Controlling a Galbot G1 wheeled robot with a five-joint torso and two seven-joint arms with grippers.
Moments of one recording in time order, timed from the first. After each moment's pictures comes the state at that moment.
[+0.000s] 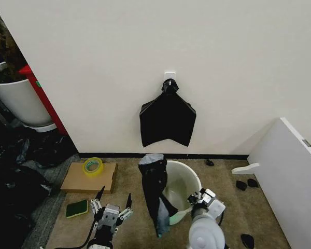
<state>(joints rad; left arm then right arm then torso) 1.81 -0.95 -0.10 -2.28 0.07 0.11 -0.61 -1.35 1.28 -0.03 1.96 0.87 0.00 1.01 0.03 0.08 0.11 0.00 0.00</state>
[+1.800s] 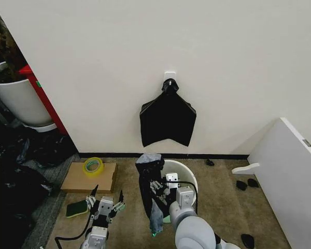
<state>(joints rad) 1.68 -0.96 -0.12 -2.15 -0.07 0.18 -0.63 -1.16 1.16 -0.30 2.18 0.65 -0.49 0.82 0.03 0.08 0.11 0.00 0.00</state>
